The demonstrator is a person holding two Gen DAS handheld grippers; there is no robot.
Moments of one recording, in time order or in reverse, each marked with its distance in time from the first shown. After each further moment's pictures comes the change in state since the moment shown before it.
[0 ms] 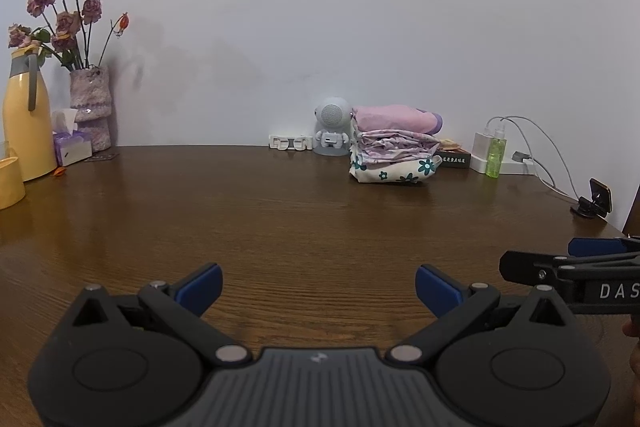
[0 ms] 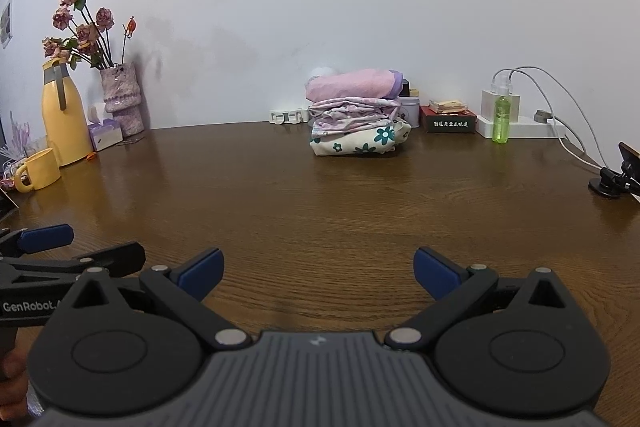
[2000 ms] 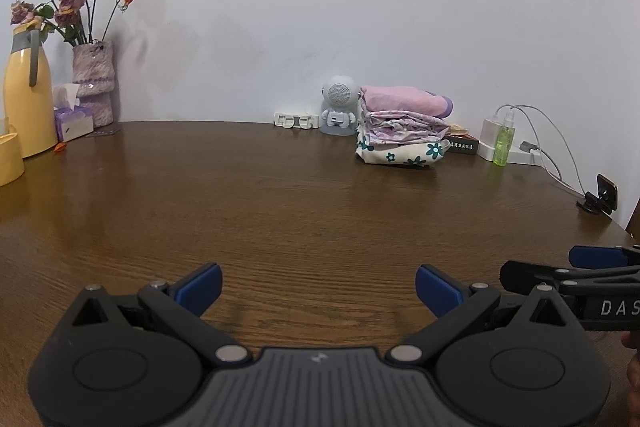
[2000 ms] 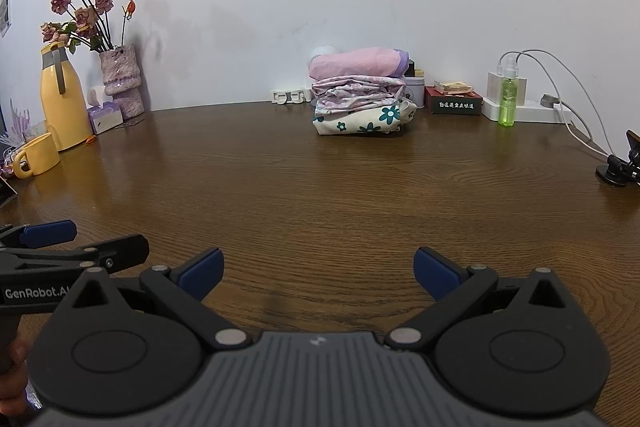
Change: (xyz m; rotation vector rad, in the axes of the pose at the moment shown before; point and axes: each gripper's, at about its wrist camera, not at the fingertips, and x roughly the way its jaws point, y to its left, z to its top) left arm 0.010 0.005 -0.001 -0.037 0.062 0.009; right arm 0.010 0.002 -0.002 -0.004 0.061 0.011
